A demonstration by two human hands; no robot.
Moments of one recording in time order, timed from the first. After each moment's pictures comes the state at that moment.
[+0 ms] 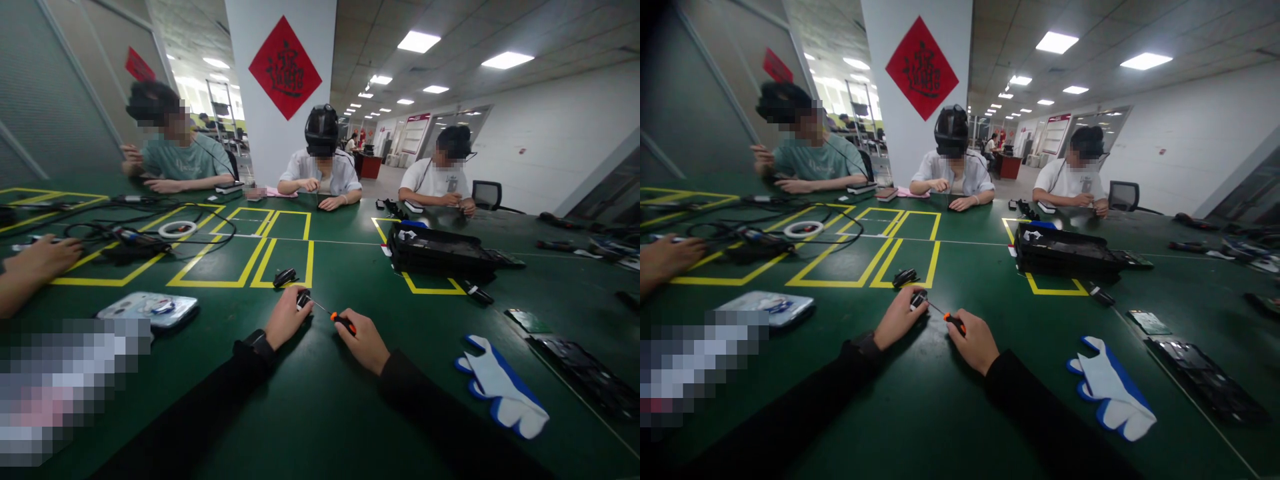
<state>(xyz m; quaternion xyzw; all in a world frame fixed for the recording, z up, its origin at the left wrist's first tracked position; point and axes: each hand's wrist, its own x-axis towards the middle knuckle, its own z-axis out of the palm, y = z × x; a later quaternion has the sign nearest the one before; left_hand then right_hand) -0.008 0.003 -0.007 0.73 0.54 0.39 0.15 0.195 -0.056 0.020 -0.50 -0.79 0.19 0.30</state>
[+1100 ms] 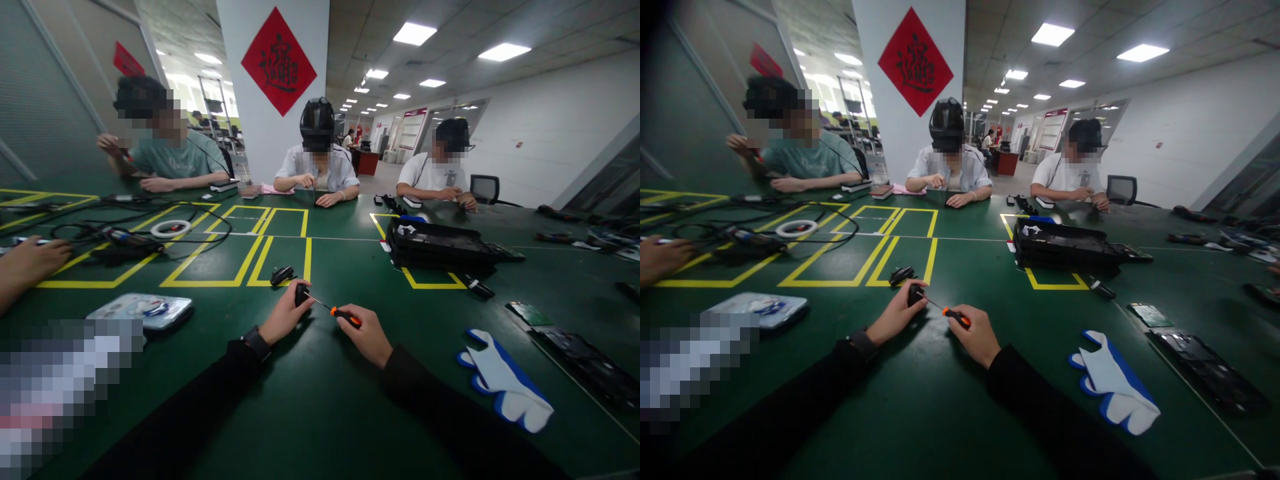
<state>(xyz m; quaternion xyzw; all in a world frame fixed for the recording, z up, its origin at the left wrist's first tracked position) -0.008 0.002 0.003 0.72 0.46 0.41 0.31 0.197 -0.050 0.018 -0.47 -0.76 0.24 0.39</state>
